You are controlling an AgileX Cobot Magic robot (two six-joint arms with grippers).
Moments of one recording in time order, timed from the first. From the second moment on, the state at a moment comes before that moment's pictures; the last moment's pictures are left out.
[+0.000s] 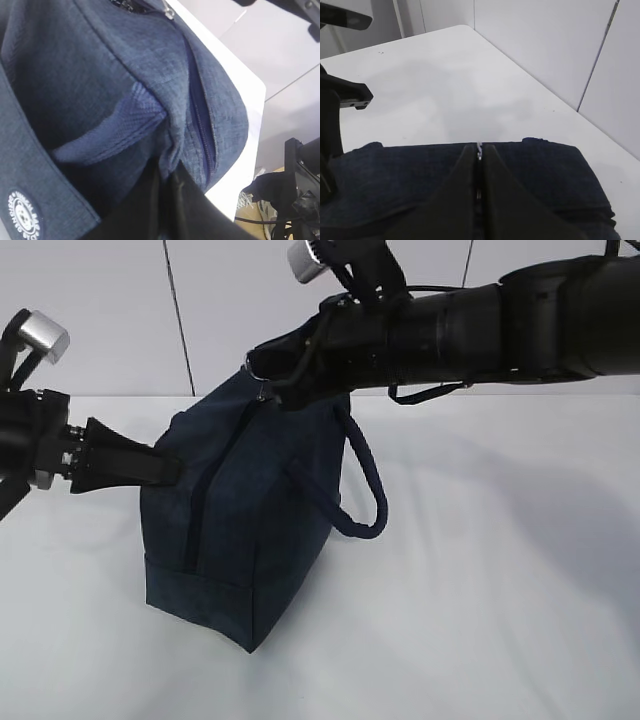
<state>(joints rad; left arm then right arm) -0.02 1.70 -0.88 -1.39 1.13 1.58 0.44 1.81 -1.25 1.77 0.52 -2.04</state>
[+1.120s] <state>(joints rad) -0.02 1.70 -0.88 -1.39 1.13 1.58 0.44 1.83 -1.26 1.43 0.51 -1.75</state>
